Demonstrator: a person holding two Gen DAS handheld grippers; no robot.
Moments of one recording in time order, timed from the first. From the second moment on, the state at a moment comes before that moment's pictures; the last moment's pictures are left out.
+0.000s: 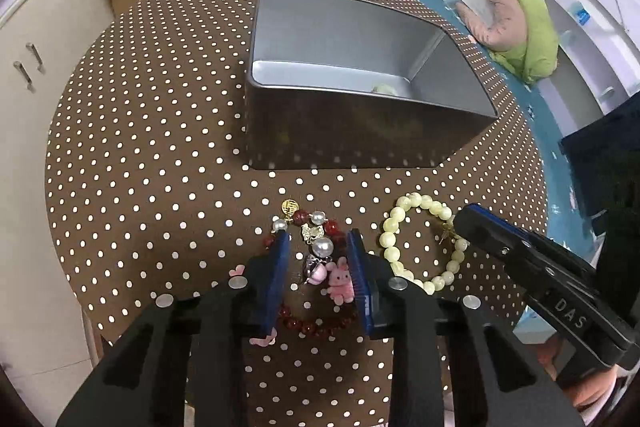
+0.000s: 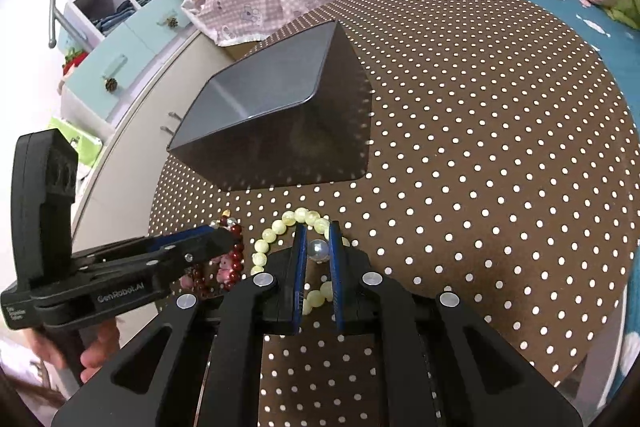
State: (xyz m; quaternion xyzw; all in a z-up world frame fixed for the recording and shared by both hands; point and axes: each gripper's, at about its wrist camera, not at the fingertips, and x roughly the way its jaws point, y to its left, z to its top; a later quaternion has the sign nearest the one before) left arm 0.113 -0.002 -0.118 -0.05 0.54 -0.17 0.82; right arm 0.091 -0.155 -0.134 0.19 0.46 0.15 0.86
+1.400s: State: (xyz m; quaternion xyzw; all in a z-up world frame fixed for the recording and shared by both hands) left arm 0.103 0.055 -0.075 -0.07 0.48 -0.17 0.86; right arm 0.087 -0.155 -0.088 0.17 0.41 0.16 0.88
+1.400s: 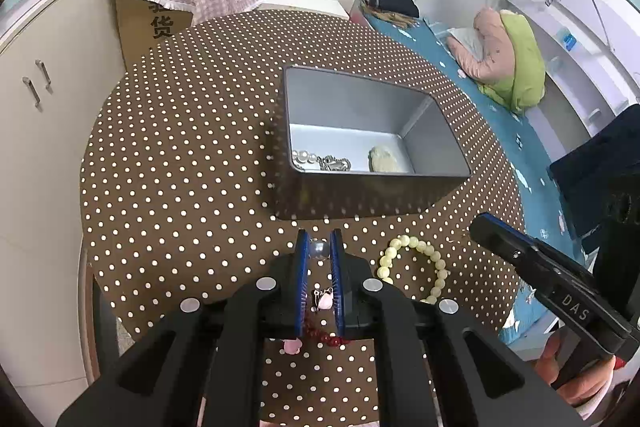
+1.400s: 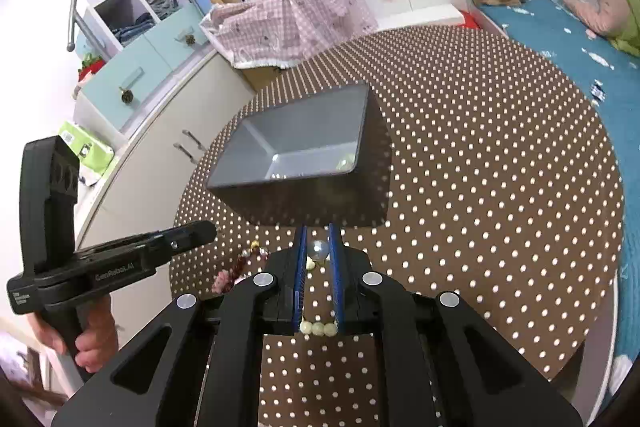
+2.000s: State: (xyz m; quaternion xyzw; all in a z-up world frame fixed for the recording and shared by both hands) left arm 0.126 0.035 -0.024 -0.06 0.43 -0.19 0.88; right arm 0.124 -0.144 -0.042 0.15 0.37 0.17 0.90
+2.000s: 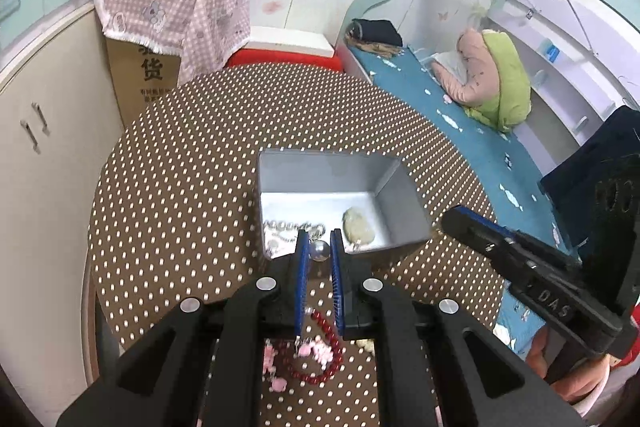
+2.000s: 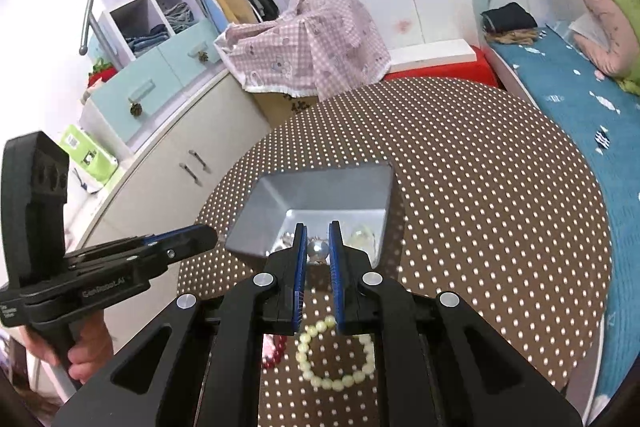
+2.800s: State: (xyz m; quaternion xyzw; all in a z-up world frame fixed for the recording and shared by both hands) left arm 0.160 0.034 -0.040 -0.08 0.45 -0.16 0.87; right arm 0.154 -0.156 -0.060 0.18 0.39 0.12 0.89
